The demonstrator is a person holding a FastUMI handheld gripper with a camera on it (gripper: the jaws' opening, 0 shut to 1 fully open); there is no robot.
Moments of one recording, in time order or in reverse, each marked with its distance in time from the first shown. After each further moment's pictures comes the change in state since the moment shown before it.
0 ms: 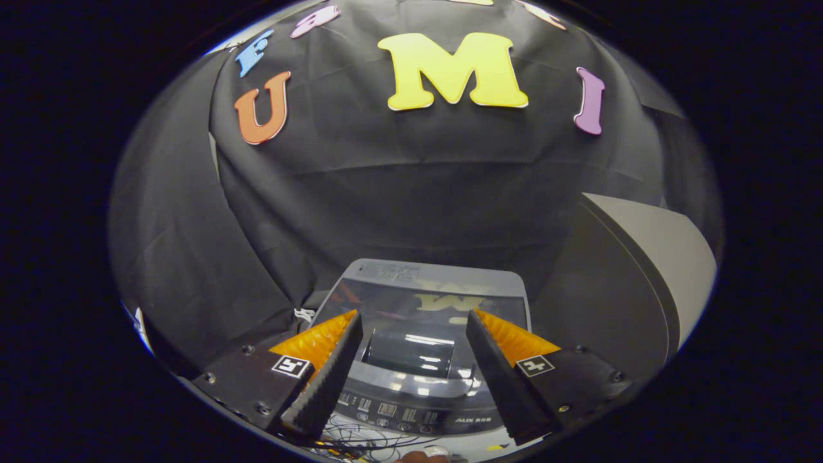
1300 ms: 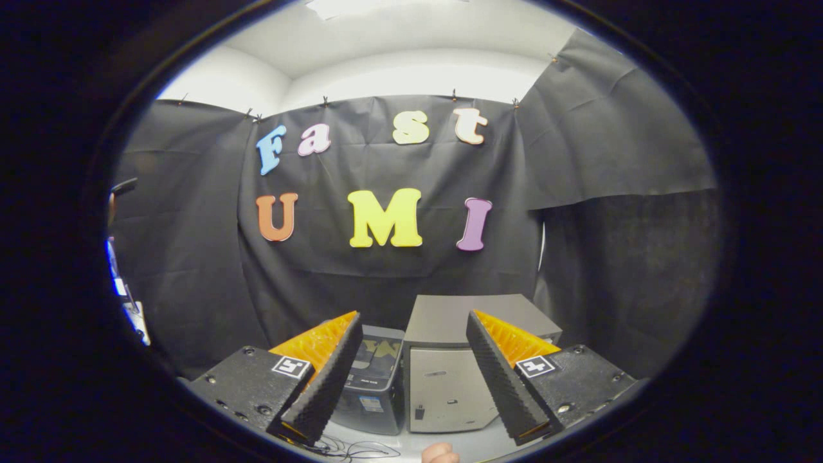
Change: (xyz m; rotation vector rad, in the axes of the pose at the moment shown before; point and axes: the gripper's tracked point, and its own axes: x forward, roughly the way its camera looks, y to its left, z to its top) arm -0.377 -0.154 0.016 -0.056 -0.497 -0.121
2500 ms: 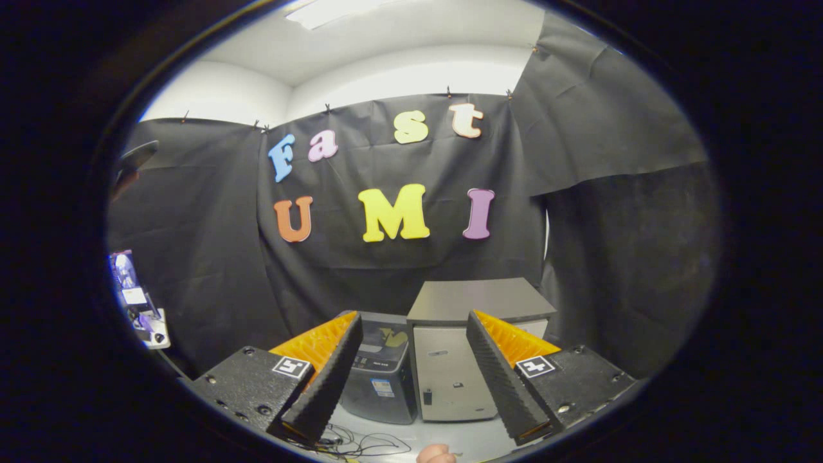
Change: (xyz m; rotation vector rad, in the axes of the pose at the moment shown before) arm -0.064 -0.031 -0.023 0.054 0.045 0.088
